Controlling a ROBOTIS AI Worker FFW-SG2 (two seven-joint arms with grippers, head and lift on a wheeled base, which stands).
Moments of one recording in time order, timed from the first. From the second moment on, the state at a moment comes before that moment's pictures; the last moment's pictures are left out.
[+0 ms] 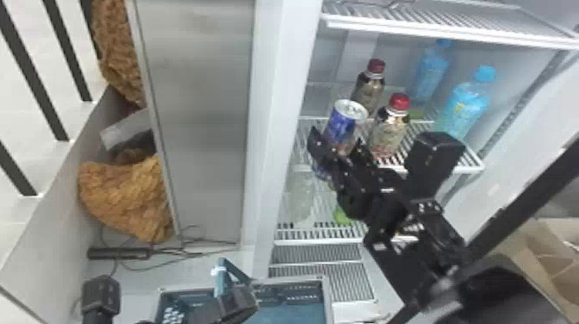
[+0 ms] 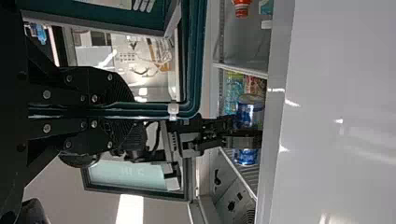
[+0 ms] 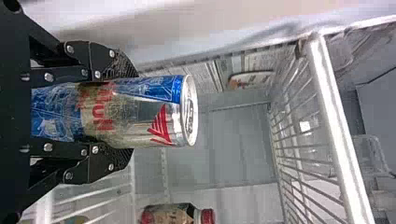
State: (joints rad) left arm 0.28 0.12 0.12 -1.71 1.25 1.32 -0.77; right arm 0.29 -0.17 0.09 -2.33 -0.32 0.51 -0.06
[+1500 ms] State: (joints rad) left arm 0.28 0.11 0.13 -1.71 1.25 1.32 -0.77; right arm 0.79 -0.20 -0.04 -2.71 -0.44 0.91 0.19
